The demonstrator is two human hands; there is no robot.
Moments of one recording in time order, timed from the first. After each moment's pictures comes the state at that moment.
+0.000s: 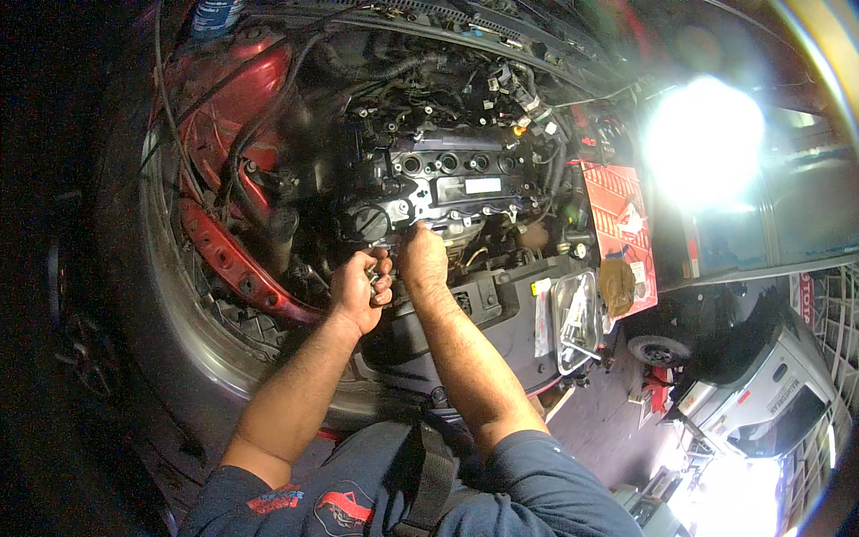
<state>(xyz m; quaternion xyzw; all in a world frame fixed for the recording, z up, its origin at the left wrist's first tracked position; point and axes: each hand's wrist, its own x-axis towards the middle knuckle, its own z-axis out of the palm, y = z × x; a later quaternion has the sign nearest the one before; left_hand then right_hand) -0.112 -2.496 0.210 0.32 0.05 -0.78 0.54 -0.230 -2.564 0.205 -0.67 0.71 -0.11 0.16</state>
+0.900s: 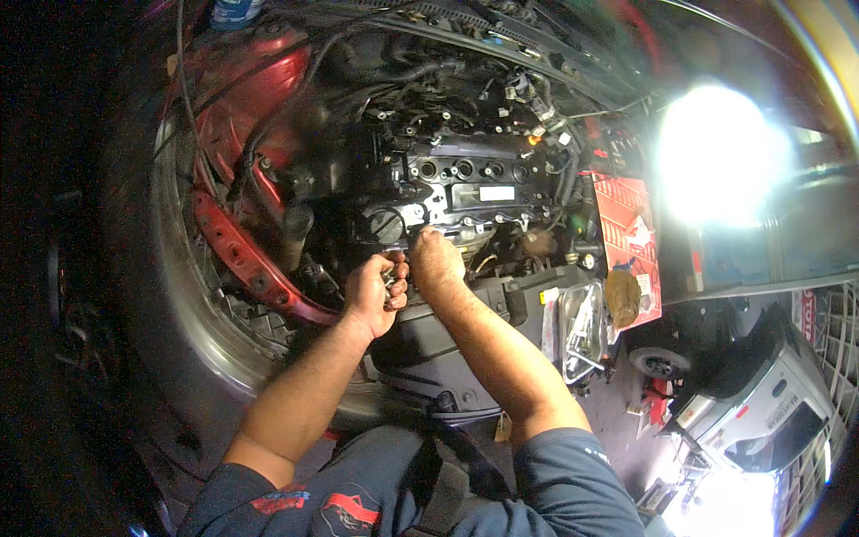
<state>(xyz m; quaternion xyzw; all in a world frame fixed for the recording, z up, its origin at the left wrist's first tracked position) -0.113 -2.496 0.214 0.31 0.06 -0.79 0.53 -0.224 -2.571 0.222 -0.74 0.66 0.13 0.08</state>
